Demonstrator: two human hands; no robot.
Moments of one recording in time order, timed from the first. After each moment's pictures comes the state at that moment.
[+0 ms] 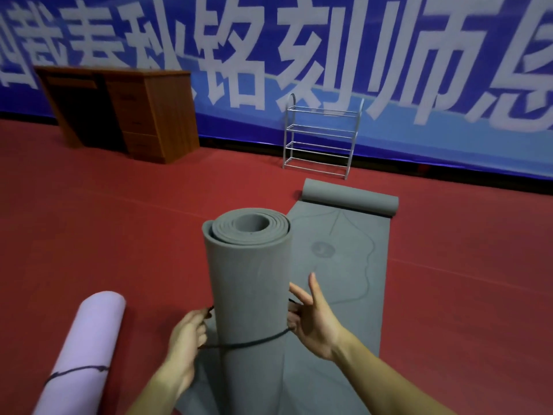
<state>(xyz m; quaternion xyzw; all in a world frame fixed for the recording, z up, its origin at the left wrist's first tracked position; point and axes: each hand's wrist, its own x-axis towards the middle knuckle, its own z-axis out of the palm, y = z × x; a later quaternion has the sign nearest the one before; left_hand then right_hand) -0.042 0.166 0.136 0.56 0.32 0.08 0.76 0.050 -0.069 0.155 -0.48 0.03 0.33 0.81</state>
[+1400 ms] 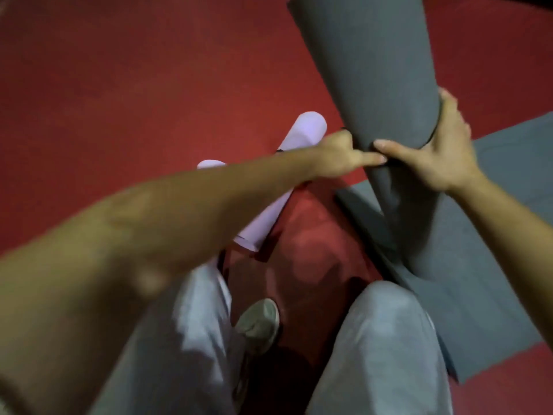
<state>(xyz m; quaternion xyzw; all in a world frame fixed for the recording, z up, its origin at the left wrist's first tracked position) -0.184 0.214 0.183 0.86 0.26 0.07 0.44 -0.056 0.064 0.195 -0.82 -0.40 0.02 0.41</state>
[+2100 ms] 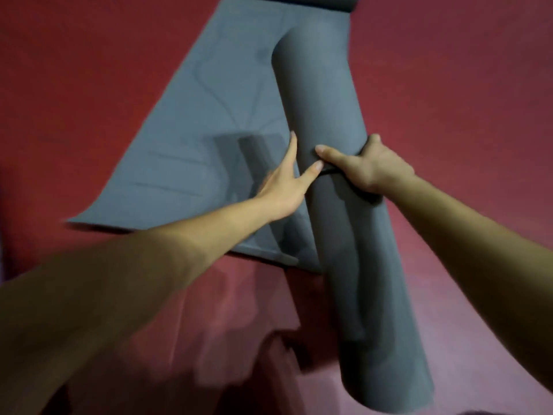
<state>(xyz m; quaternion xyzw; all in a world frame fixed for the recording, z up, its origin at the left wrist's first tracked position) -0.018 -0.046 -0.026 0.83 -0.06 -0.16 0.53 -0.028 -0.212 0.053 -0.94 0.21 0.11 0.26</state>
